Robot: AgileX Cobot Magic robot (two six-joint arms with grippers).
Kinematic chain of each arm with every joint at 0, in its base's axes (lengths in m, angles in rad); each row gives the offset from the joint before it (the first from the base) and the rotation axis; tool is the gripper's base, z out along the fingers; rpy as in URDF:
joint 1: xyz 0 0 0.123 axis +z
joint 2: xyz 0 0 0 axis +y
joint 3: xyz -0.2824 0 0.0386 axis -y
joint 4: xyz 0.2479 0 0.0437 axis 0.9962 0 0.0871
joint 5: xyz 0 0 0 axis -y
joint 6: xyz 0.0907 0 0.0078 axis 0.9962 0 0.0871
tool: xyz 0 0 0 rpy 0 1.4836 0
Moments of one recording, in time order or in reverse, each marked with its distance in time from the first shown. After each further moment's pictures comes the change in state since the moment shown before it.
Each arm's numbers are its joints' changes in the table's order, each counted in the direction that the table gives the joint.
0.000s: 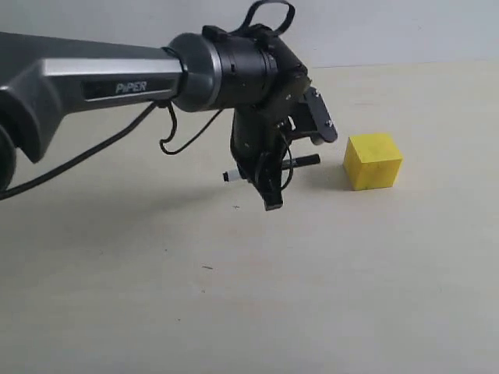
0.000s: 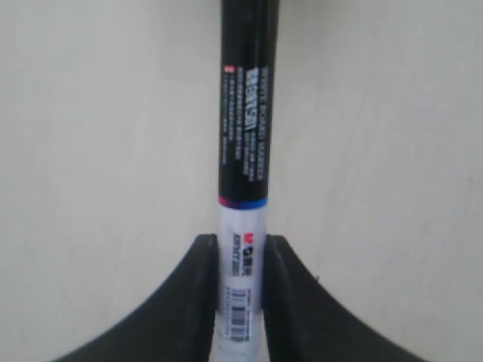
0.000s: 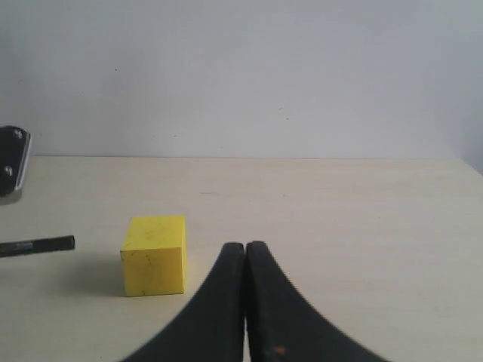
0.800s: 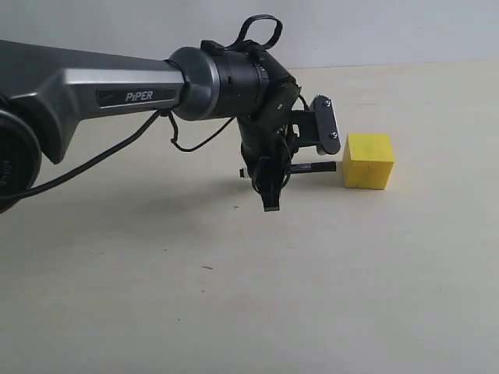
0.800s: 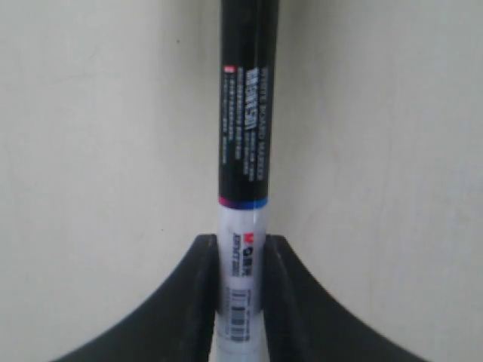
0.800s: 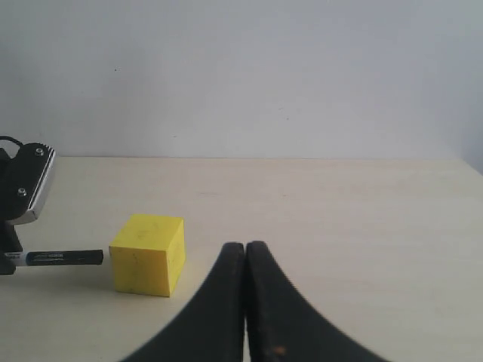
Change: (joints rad) left arm 0.026 0.056 0.000 -0.064 0.182 0.251; right arm 0.000 0.000 0.000 0.000 0.000 0.000
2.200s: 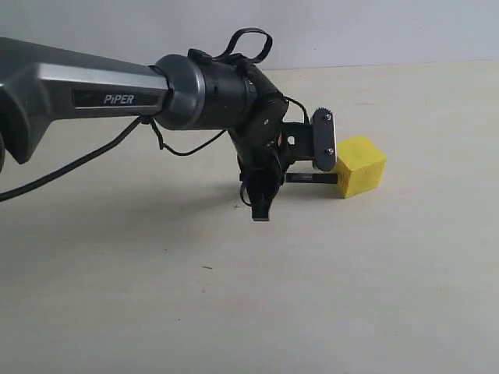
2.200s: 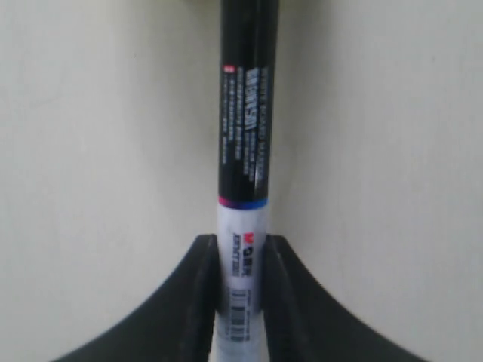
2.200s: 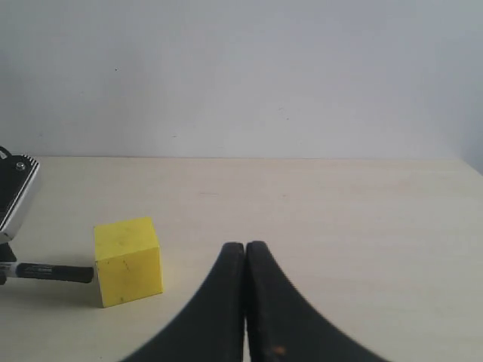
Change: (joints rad) left arm 0.000 -0.064 -0.147 0.009 0.125 0.091; right arm 0.000 0.000 0.000 0.000 0.000 0.000
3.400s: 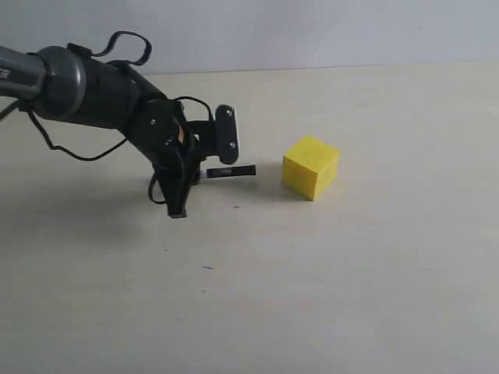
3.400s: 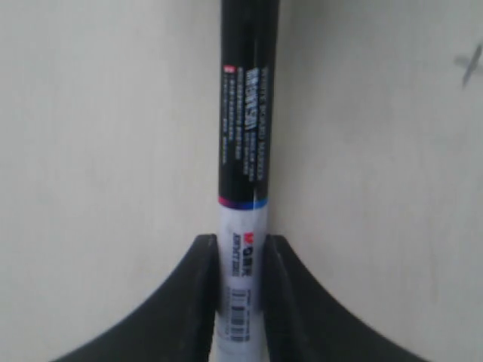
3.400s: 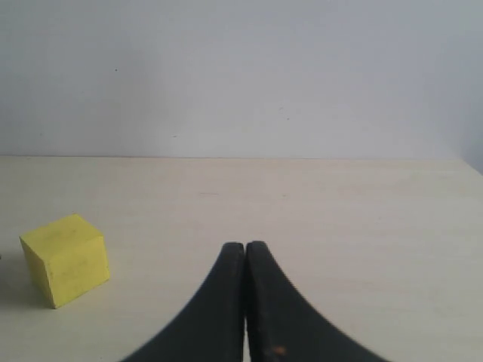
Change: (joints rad) left arm 0.220 -0.152 -0.363 -0.004 0.260 0.077; right arm 0.000 0.000 0.000 0.000 0.000 0.000
